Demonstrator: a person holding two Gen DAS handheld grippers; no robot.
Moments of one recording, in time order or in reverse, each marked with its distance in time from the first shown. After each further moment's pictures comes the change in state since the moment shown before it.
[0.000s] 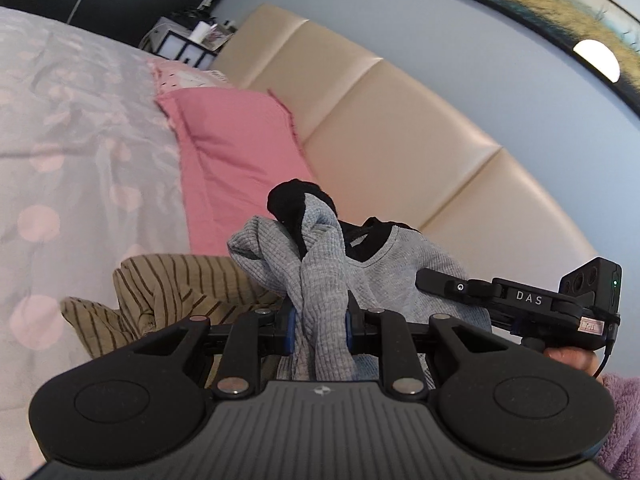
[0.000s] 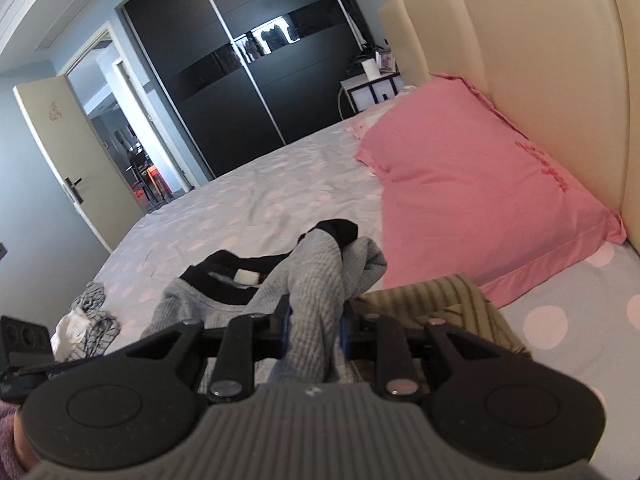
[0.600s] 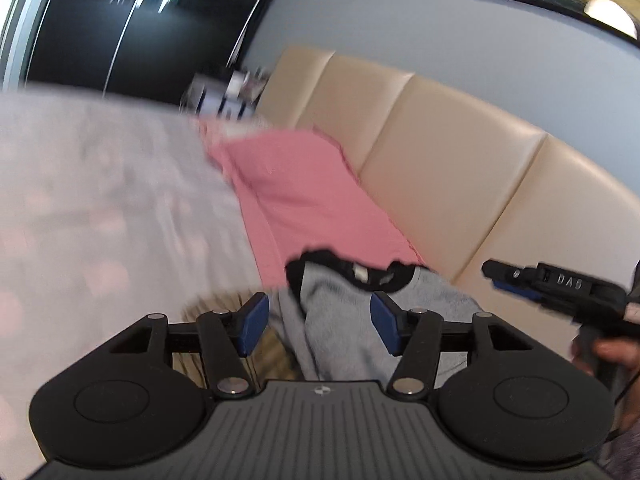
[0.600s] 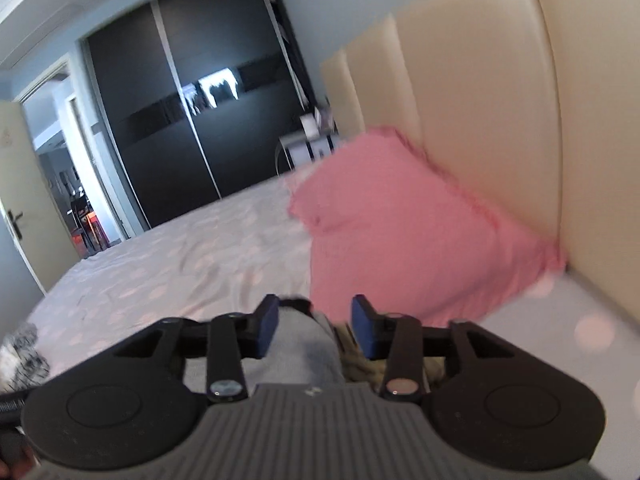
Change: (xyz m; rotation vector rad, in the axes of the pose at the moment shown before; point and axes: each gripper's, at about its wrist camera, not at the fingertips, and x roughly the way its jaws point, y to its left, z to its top) left arm -0.026 -0.027 -0.009 0.225 -0.148 0.232; right arm -0.005 0.006 -0.028 -0.104 -0.248 -0.222
